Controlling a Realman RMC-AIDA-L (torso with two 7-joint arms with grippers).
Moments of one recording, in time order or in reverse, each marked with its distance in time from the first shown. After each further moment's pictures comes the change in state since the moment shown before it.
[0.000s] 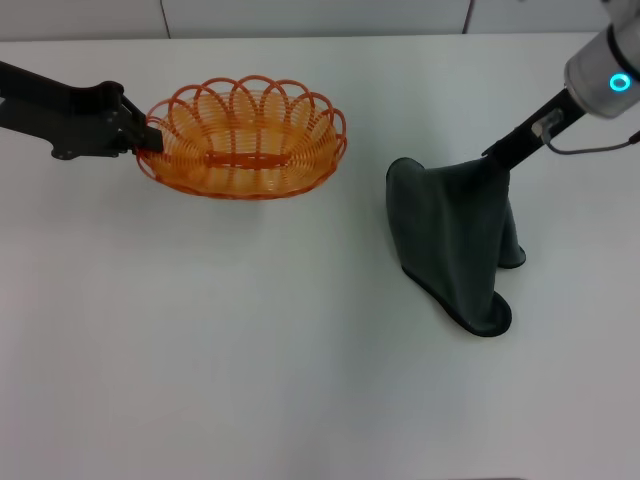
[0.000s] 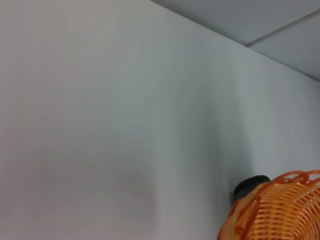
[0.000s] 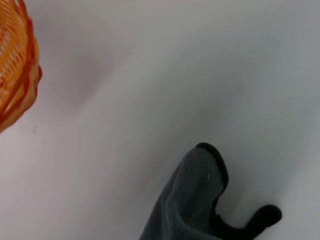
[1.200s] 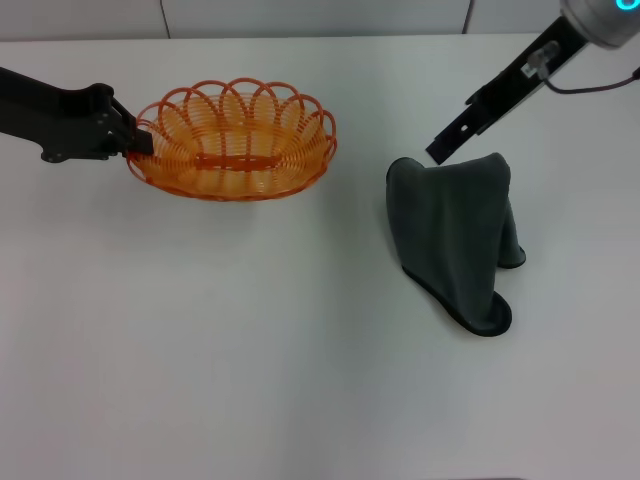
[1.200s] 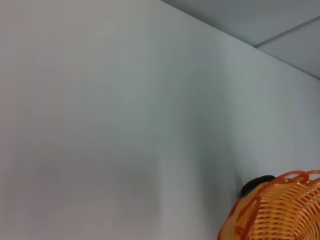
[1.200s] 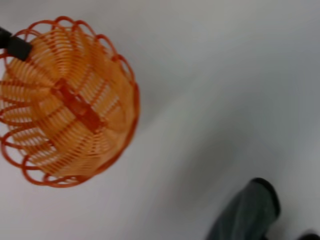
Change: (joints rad) left arm 0.008 0.008 -0.001 0.008 0.011 0.008 -0.017; right arm 0.071 -0.017 0.005 -0.172 0.050 -0.281 0.053
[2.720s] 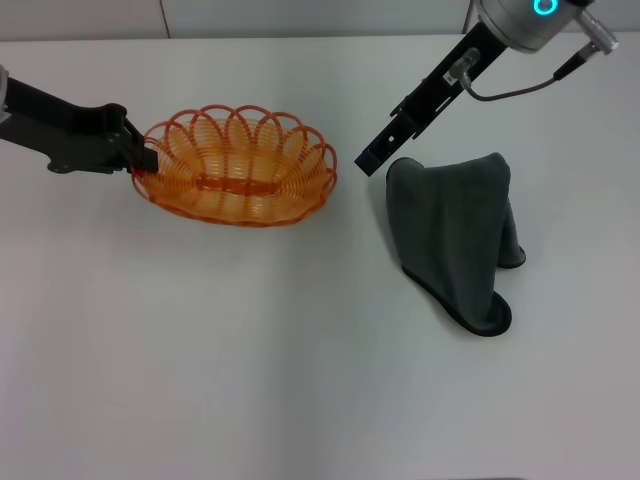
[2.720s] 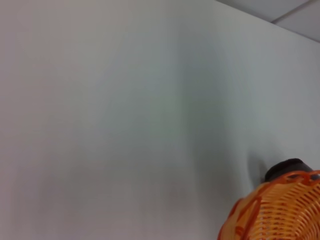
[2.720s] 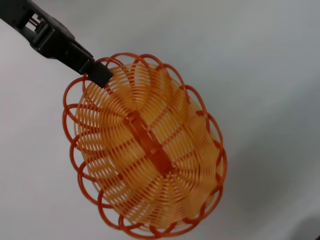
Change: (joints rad) left arm -0.016 -0.017 0.062 0.001 0.041 -0.035 0.006; right arm 0.082 0.088 0.000 0.000 0.006 0.017 -0.045
